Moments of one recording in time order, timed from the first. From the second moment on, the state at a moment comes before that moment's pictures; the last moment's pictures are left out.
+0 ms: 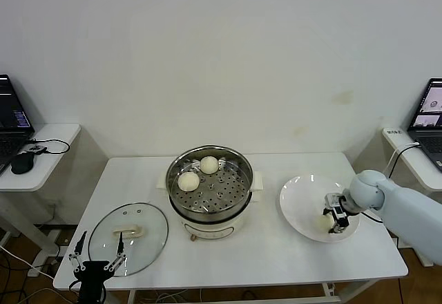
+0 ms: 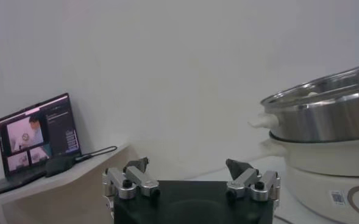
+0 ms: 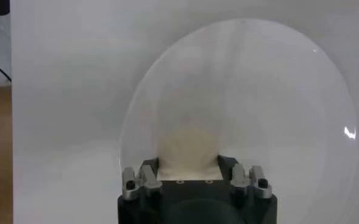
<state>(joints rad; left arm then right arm) 1.77 -1.29 -0.65 -1.97 0.05 -0.27 -0.24 -0.16 0.58 -0.71 1.35 -0.19 -0.24 -1.03</state>
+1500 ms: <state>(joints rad) 1.78 -1.29 -0.70 -2.00 0.02 -0.28 -0.25 0.53 1.17 -1.24 1.31 0.21 -0.07 -0.96</state>
